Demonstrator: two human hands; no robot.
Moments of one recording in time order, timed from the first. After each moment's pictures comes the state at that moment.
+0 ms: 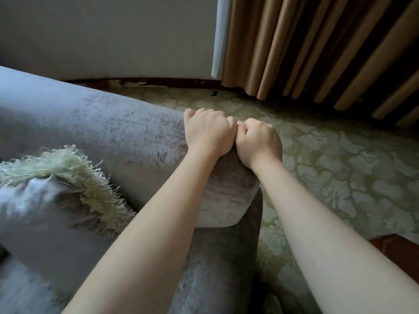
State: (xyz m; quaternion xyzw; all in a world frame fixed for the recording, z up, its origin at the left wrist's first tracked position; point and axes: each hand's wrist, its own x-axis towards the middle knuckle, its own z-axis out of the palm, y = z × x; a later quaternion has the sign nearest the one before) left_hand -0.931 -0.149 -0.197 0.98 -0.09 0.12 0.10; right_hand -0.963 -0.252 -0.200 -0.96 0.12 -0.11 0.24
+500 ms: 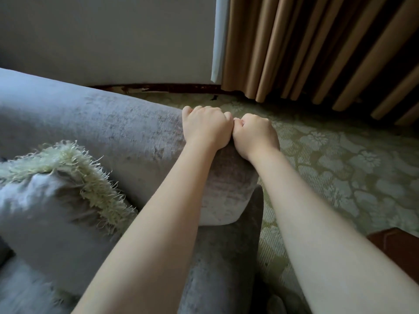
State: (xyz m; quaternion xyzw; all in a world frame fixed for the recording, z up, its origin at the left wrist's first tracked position) left_hand -0.947 -0.149 -0.190 0.99 -0.10 0.09 0.06; right_hand -0.981 -0.254 -0.188 -0.95 0.12 -0.06 0.27
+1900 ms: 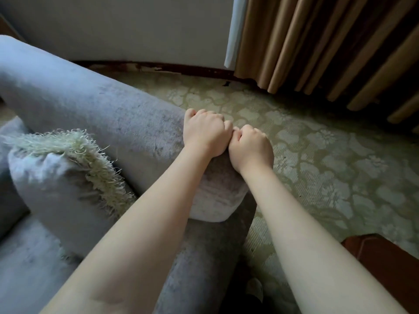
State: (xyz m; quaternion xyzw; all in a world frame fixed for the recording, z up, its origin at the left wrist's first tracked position) left_hand -0.982 -0.172 -0.188 0.99 -0.08 0.08 0.08; right_hand -1.017 -0.273 -0.192 -0.96 0.08 -0.06 0.27
